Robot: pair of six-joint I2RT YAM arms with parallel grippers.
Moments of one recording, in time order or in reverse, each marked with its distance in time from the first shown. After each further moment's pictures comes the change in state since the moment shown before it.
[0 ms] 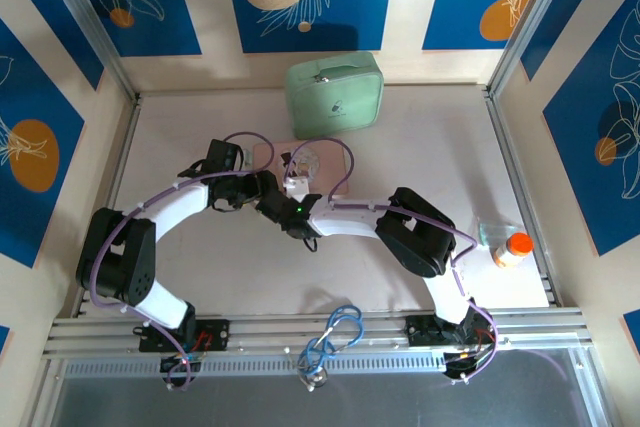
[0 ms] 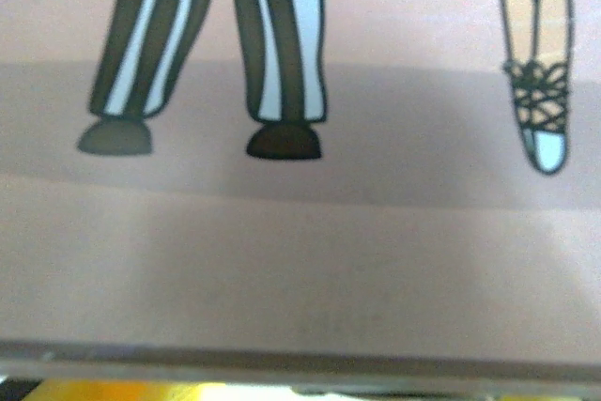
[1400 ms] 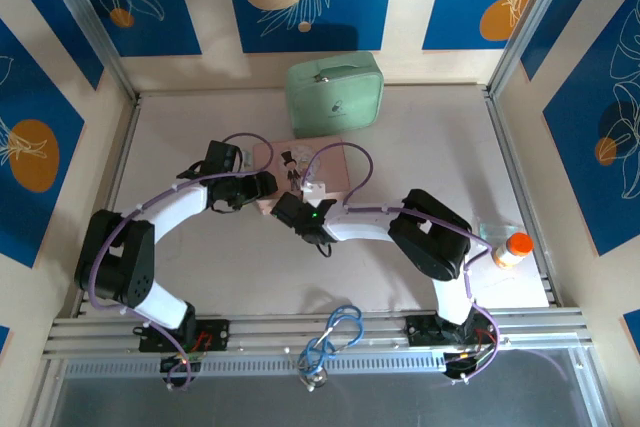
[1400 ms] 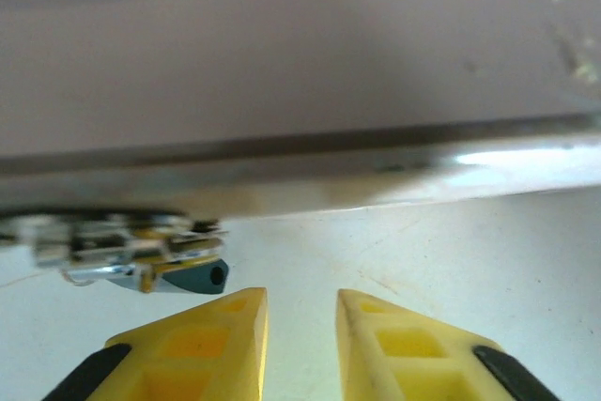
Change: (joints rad) left arm 0.005 -0.013 -0.015 0.002 0.008 0.000; right arm -0.021 -0.103 -0.185 0.084 0.002 0.060
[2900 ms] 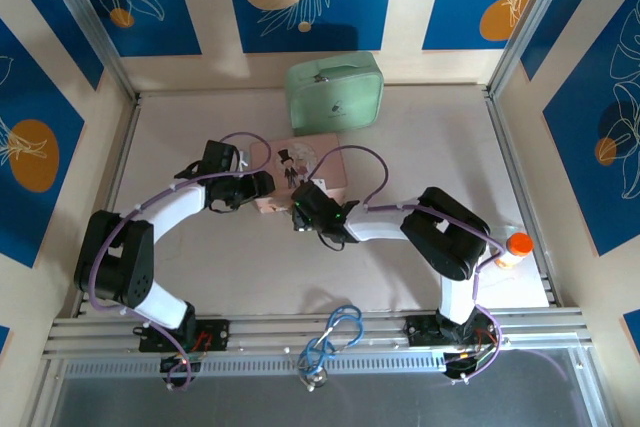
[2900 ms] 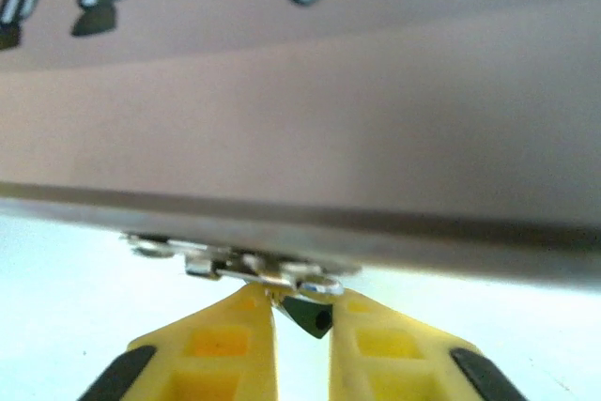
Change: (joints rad) left arm 0.017 -0.002 -0.002 -0.003 0.006 0.018; right arm -0.100 -0.074 -0.182 0.425 -0.345 -0.128
